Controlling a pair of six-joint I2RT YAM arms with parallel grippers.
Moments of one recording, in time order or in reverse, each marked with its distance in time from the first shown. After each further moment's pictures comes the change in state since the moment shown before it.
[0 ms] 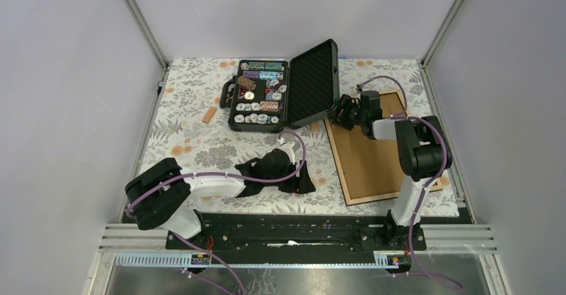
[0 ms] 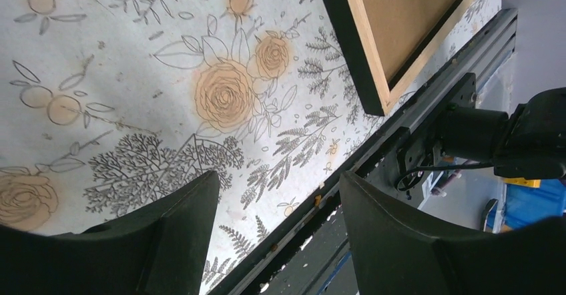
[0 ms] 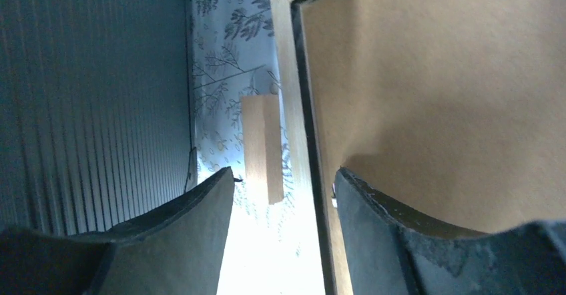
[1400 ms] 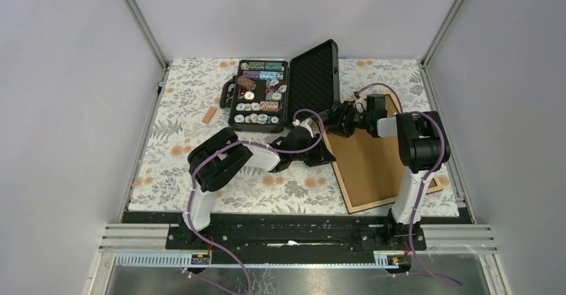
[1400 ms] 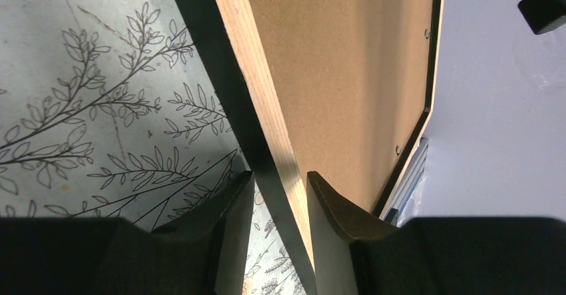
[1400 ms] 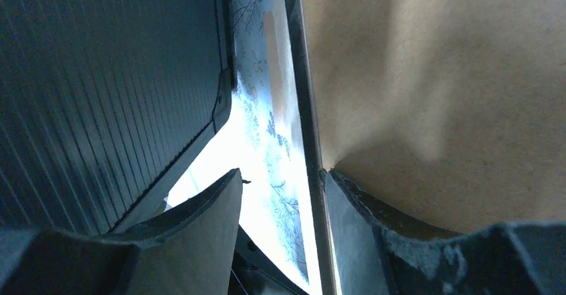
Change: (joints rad) left arm 0.141 0.557 0.396 0.272 0.080 -0.235; right arm -0.081 0.111 0.069 -0.101 -0.420 0.009
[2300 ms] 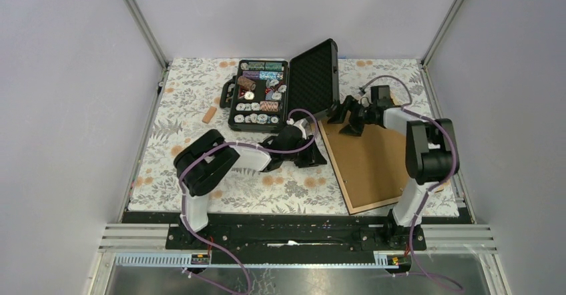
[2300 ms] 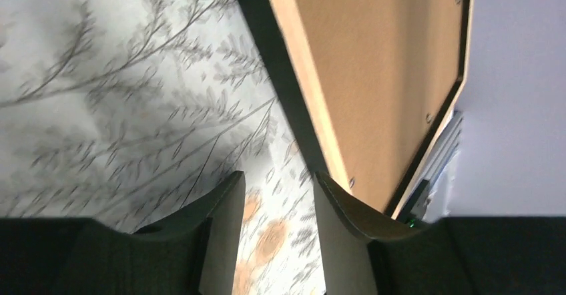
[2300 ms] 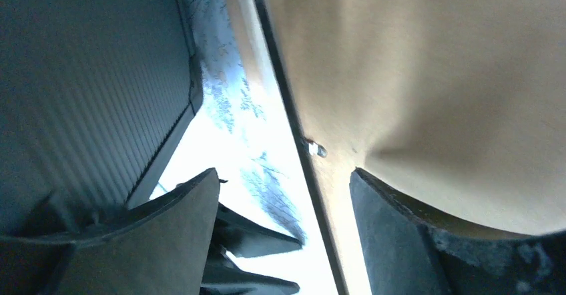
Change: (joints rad) left arm 0.027 -0.080 -0.061 -0.064 0.052 0.105; right arm 0.003 -0.098 0.103 -0.383 0.122 -0.115
